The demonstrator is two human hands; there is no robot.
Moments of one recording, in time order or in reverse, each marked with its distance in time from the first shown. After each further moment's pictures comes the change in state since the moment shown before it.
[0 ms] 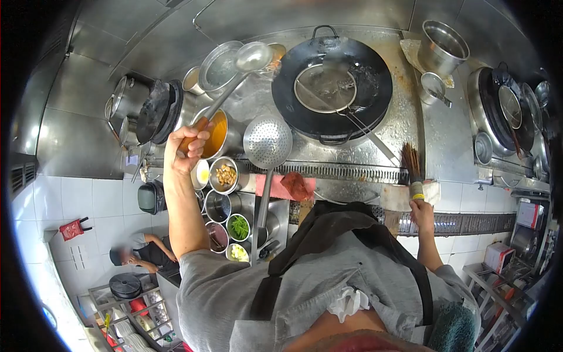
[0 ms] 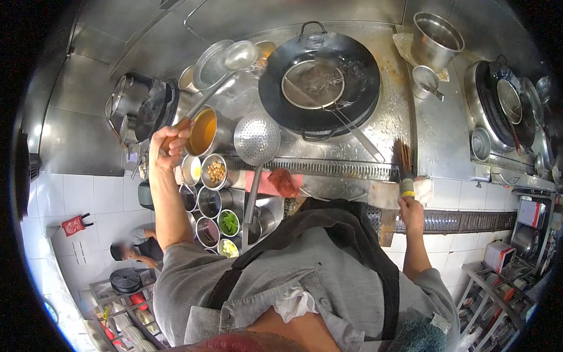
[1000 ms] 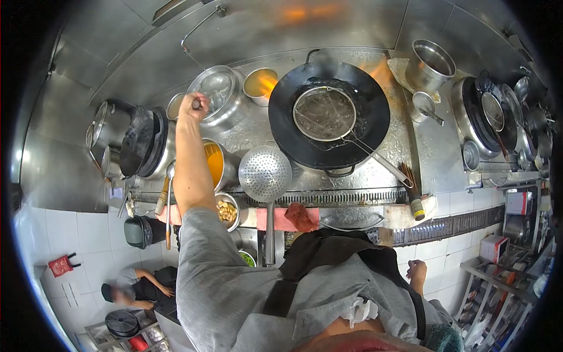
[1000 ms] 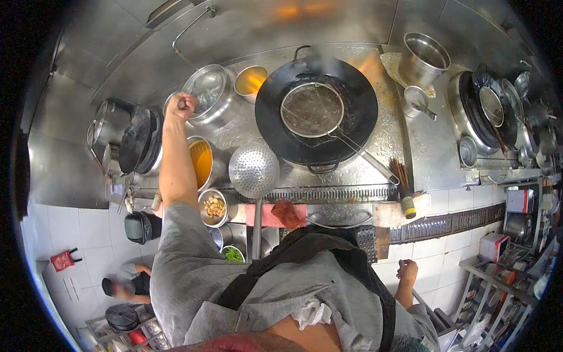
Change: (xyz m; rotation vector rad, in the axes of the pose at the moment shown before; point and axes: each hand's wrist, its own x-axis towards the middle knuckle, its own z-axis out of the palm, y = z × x) left_hand 0.277 0.105 -0.100 -0.197 0.203 0.015; right_hand -0.115 0.100 0.049 0.059 0.192 0.584
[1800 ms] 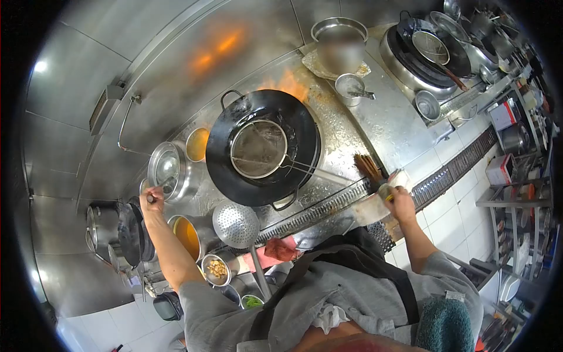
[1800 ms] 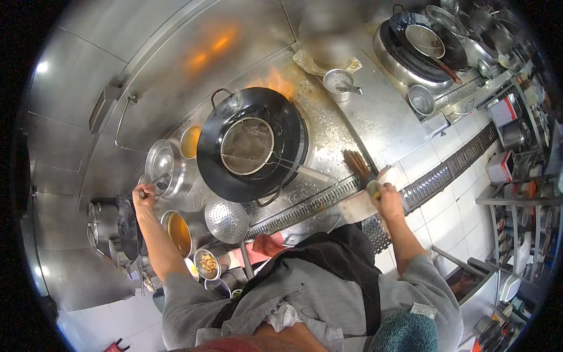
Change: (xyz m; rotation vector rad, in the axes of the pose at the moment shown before) left_hand -0.008 -0.010 0.004 -0.031 -0.074 -0.062; right_hand 0.041 -0.172 -0.024 -0.330 0.291 -0.747
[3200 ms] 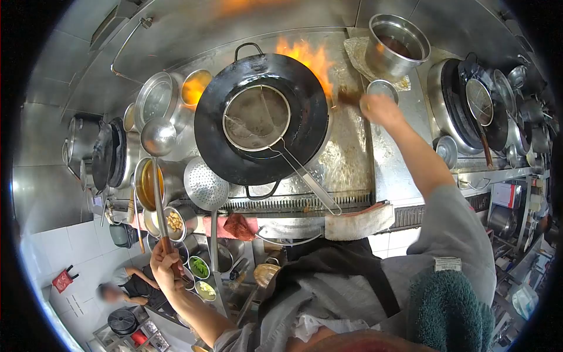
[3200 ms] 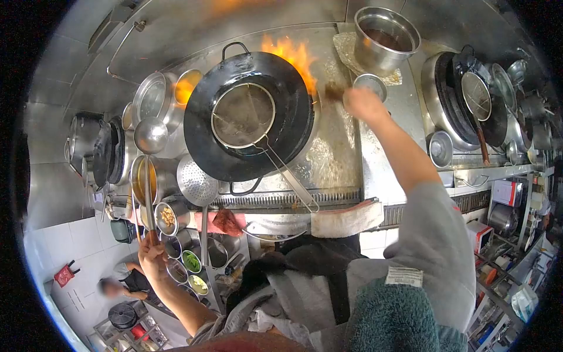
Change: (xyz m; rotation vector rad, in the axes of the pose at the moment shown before) left_hand -0.303 -0.266 0.051 0.642 0.517 0.436; right_hand 0.360 -0.123 -0.047 -0.338 -0.254 -0.655
